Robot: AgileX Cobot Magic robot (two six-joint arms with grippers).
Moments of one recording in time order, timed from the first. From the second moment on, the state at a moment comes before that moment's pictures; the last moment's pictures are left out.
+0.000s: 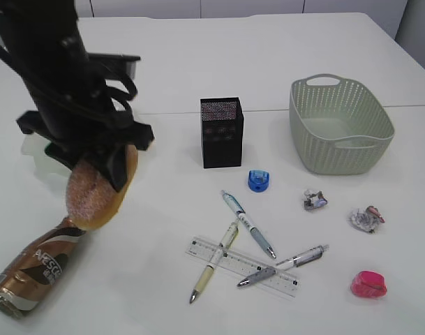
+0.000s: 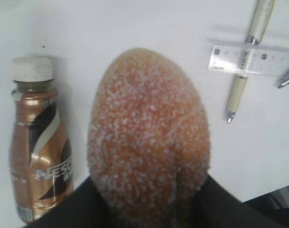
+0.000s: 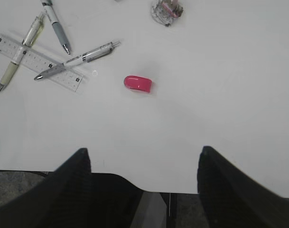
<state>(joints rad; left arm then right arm) -0.53 1.79 -1.45 -0.05 1.21 -0.27 0.11 0.85 -0.89 0.08 1.26 0.12</state>
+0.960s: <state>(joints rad) -0.45 1.61 -1.45 0.58 0.76 -0.63 0.11 0.85 -0.89 0.08 1.19 0.12</state>
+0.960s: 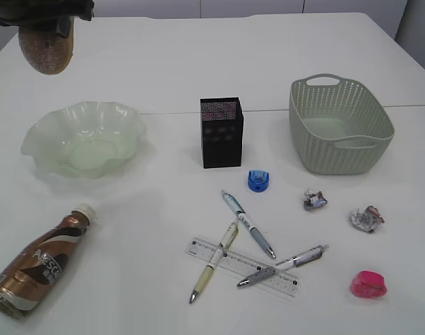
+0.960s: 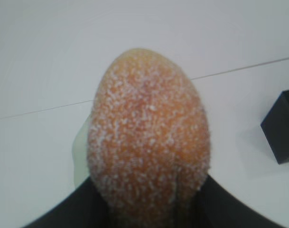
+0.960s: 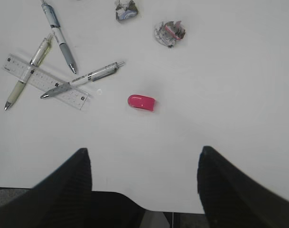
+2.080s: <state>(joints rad) -0.25 2.08 -1.45 0.56 0.40 -0.66 0.11 0.85 -0.89 0.08 1.22 0.12</state>
